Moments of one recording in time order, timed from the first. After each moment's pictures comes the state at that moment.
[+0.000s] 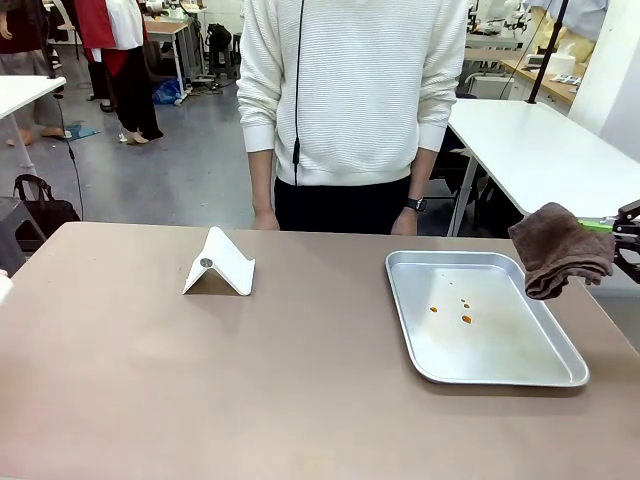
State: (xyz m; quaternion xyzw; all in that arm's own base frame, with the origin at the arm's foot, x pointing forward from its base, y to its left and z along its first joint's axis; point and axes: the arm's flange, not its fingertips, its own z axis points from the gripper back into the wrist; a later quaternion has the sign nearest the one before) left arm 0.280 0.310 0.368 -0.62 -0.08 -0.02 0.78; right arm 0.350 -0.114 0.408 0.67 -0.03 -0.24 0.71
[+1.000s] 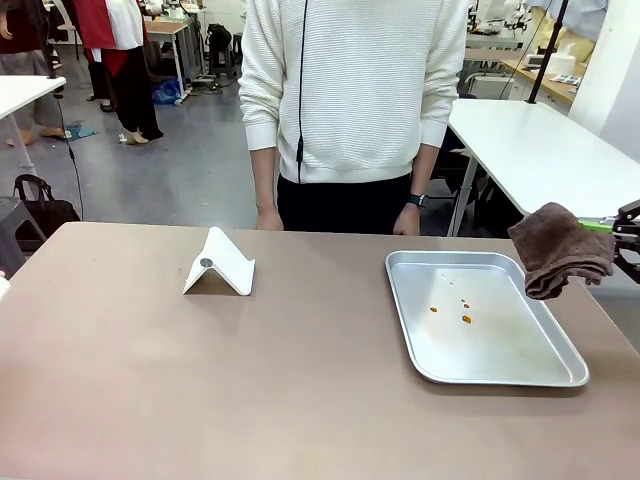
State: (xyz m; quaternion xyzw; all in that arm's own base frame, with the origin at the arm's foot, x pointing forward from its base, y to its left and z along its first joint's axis) left arm 0.278 0.310 0.374 -0.61 -0.08 -0.03 0.79; right arm 0.350 -0.114 0.408 0.67 -0.03 -0.24 0.71
